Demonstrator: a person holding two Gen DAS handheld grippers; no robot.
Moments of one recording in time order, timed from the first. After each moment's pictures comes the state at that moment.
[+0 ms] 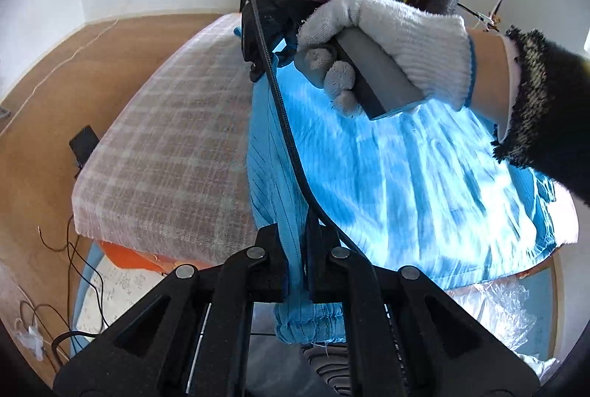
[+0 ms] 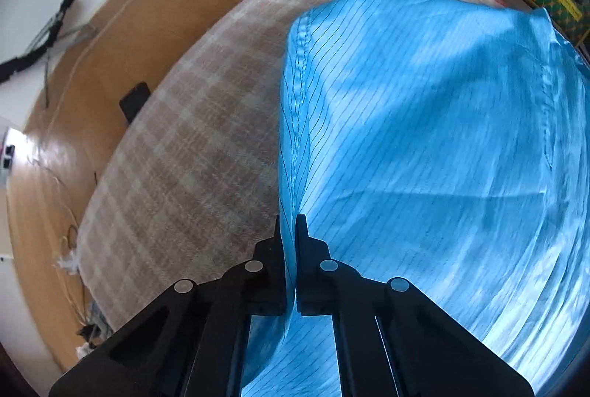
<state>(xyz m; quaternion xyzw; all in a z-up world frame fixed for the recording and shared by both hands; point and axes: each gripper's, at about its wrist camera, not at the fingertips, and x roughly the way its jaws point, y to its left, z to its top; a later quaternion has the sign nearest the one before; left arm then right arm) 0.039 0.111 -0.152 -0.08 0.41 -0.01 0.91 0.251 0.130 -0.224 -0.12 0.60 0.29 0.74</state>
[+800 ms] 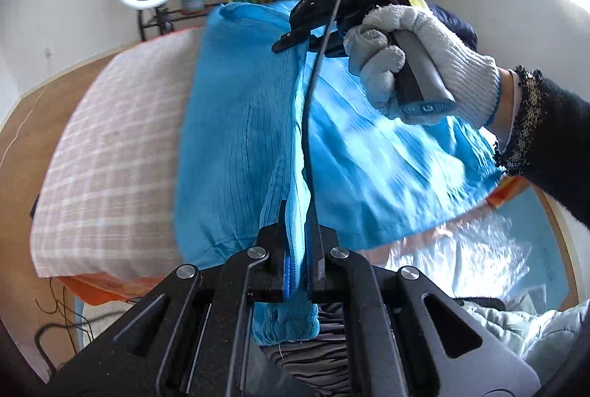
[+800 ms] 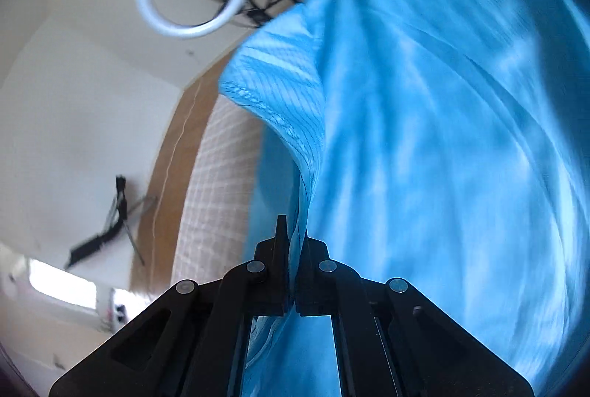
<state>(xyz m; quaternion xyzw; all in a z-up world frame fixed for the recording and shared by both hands) 0.017 -0.040 -0.138 0.03 0.42 -0.15 0.89 0.245 -0.204 -0.205 0.28 0.54 0.23 0.76</state>
